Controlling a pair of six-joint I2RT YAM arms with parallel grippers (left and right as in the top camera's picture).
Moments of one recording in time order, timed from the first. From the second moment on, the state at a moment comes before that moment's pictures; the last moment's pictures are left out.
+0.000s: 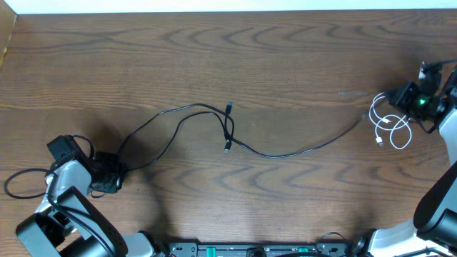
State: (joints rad) left arm 0.66 1.55 0.68 -0.54 0.35 -0.77; right arm -0.46 1.73 1.13 -0.43 -0.57 0.18
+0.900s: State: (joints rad) left arm 0.66 1.55 0.68 -0.54 0.35 -0.77; right arm -0.21 1.74 1.17 -0.78 0.04 0.21
